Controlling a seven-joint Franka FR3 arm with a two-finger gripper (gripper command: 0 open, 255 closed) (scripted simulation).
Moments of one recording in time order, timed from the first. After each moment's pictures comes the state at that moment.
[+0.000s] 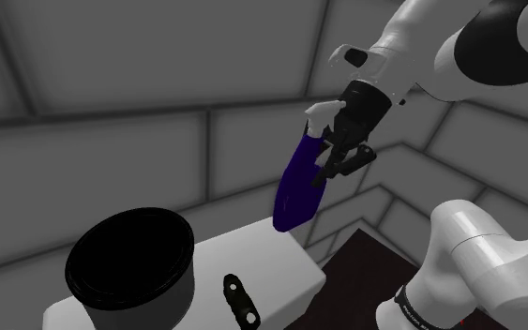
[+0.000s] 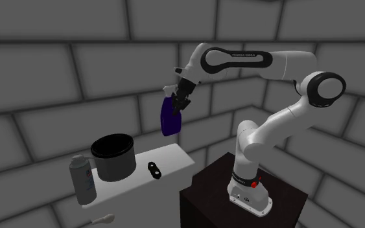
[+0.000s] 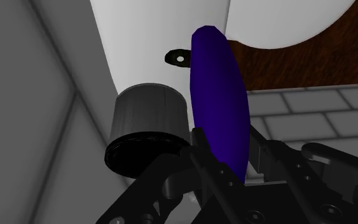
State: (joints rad) arm 0.65 -0.92 -0.19 -2.57 0.31 2.01 -0.96
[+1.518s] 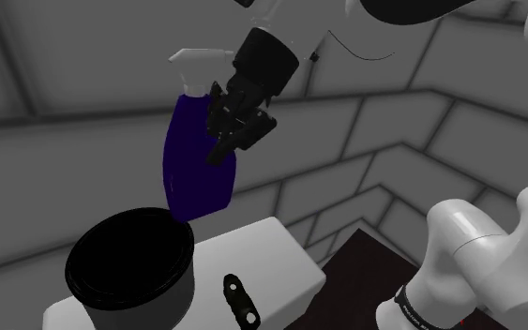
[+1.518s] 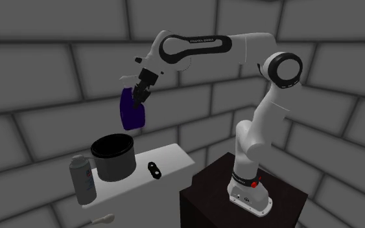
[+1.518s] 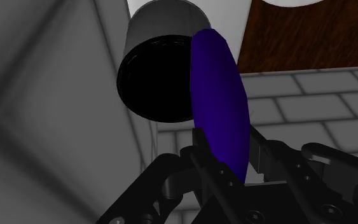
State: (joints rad) arm 0.76 -0.41 -0.10 -2.12 0.39 2.12 -0.86
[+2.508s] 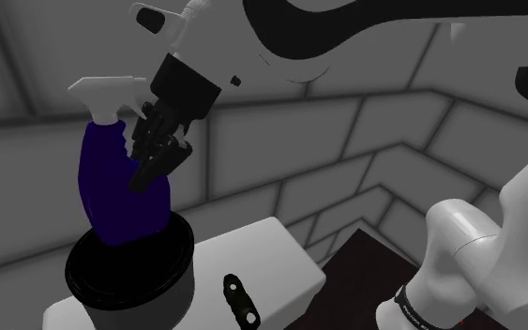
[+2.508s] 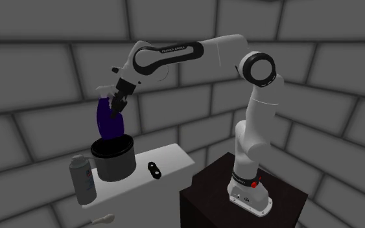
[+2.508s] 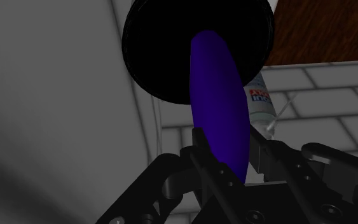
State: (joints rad) arm 0.79 -0.13 -0.08 -1.94 0.43 2.23 -0.86
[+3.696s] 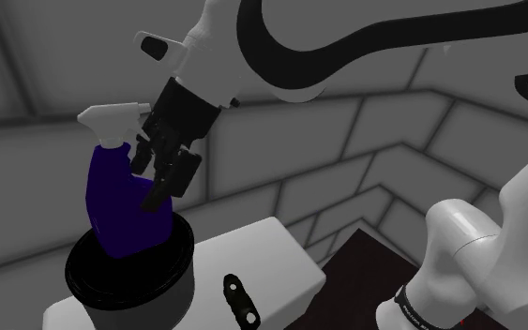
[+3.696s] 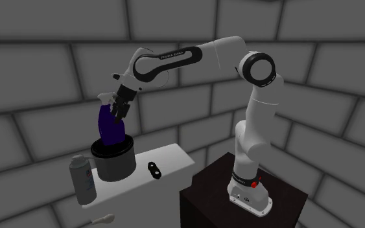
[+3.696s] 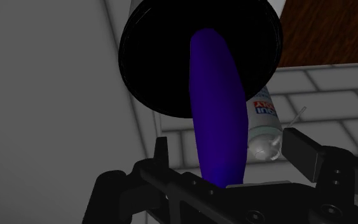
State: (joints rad) arm 0.80 -0.12 -0.07 -2.01 0.45 2.30 -0.89
